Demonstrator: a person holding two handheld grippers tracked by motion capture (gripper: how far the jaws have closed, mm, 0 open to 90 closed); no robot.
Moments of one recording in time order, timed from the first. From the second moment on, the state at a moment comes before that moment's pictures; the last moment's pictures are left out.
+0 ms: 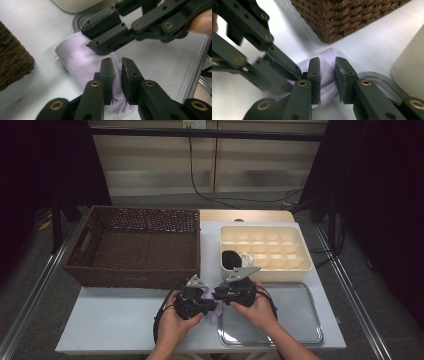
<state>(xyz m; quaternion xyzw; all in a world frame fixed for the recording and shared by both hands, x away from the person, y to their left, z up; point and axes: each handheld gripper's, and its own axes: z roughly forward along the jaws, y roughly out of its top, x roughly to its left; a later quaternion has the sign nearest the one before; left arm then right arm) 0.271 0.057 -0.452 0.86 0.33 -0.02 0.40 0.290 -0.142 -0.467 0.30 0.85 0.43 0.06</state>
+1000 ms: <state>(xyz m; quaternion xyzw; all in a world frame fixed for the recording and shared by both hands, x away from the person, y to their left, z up) 0.276 0.072 -0.461 0.86 0.37 -0.01 0.36 0.283 -0.148 -0.460 0.33 0.83 0.44 0.07</state>
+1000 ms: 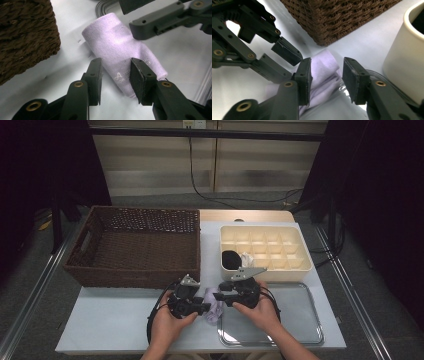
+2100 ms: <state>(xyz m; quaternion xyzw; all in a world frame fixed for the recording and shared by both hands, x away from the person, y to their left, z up) 0.268 0.065 -0.459 0.85 0.36 -0.01 0.38 0.292 -0.153 -0.481 0.42 0.78 0.45 -0.06</state>
